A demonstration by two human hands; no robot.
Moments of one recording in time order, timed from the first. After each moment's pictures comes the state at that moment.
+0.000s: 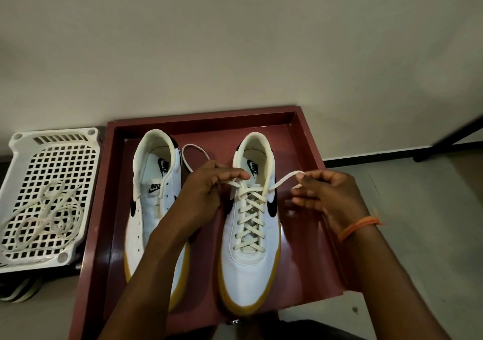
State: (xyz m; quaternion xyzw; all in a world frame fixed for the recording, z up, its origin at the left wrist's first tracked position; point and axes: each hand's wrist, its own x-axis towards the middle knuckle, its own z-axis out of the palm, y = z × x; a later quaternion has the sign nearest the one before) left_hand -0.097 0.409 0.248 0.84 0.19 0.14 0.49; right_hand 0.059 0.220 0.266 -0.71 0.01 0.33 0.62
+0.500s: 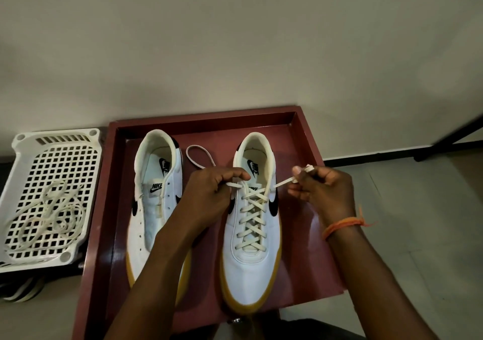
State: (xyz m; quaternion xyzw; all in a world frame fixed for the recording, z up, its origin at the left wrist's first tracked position) left_hand -0.094 0.396 0.259 0.83 0.22 0.15 0.49; right_hand 0.051 0.232 0.257 -0.73 -0.02 0.21 0.65
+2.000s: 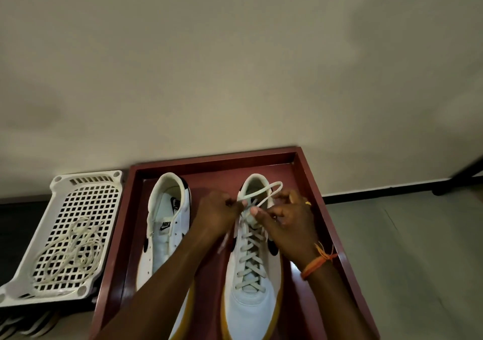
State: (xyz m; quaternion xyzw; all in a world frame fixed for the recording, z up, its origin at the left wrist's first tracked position) left_hand -0.051 0.407 0.276 0.83 0.38 0.03 0.40; right_hand 0.034 0.264 0.261 -0.84 -0.32 0.12 0.42
